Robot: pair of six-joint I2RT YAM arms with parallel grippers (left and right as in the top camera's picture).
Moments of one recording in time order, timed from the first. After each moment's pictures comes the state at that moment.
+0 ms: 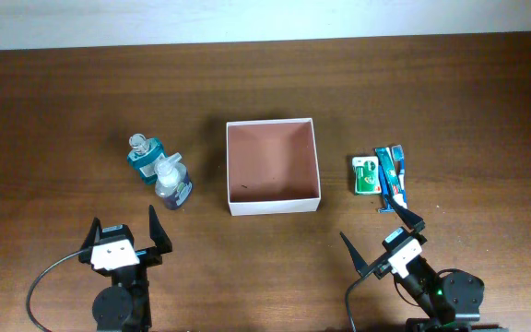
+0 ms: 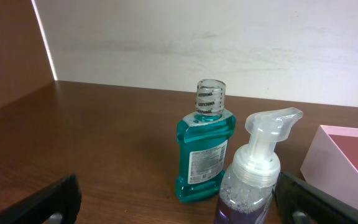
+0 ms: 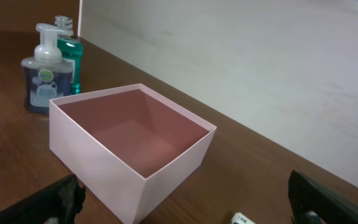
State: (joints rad) left arm -0.04 0.01 0.02 -0.06 -0.24 -0.04; right arm -0.06 0.02 0.01 -0.02 -0.66 -0.31
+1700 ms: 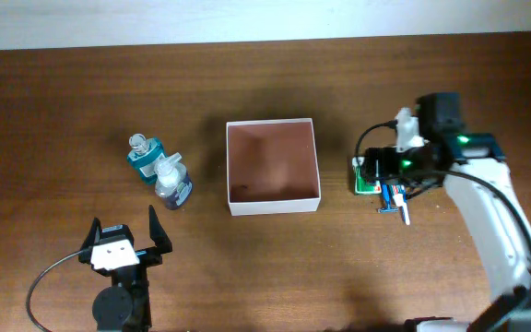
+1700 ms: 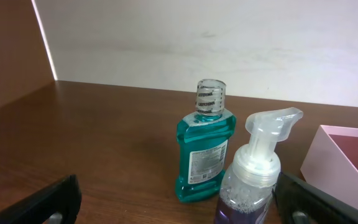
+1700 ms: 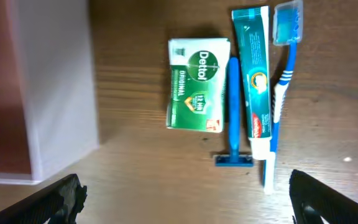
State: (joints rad) left arm -0.04 0.01 0.02 -0.06 -0.24 -0.04; right arm 0.03 1.51 1.21 -0.98 -0.14 0.07
